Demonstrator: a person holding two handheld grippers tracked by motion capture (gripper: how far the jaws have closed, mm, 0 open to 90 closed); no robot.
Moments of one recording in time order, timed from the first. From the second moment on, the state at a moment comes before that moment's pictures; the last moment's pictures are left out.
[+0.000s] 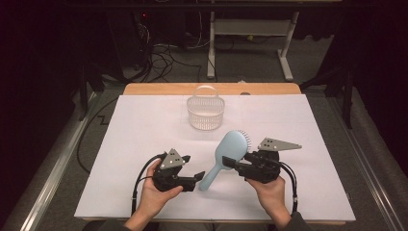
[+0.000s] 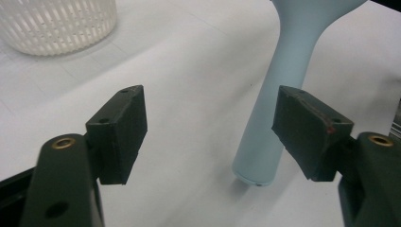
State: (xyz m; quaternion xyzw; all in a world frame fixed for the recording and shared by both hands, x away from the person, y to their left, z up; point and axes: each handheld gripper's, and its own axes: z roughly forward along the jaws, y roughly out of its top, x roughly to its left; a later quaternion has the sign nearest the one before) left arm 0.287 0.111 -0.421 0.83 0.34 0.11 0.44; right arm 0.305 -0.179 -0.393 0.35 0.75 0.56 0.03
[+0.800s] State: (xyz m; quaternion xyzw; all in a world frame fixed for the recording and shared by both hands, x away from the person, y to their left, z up) left arm 0.288 0.159 -0.419 0.79 0.37 0.18 0.45; right arm 0.306 -0.209 -0.383 0.38 0.74 0.56 0.05
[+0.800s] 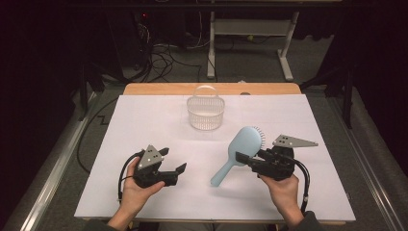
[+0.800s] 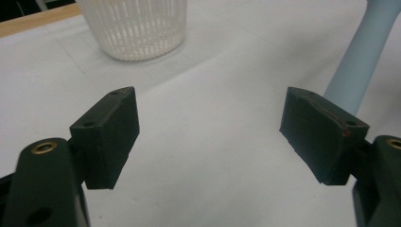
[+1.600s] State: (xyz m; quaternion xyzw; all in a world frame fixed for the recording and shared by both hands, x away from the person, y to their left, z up) left arm 0.280 0.208 -0.428 0.75 0.40 0.23 0.48; right arm 0.305 -0.230 -0.367 0.40 0.73 0.55 0.07
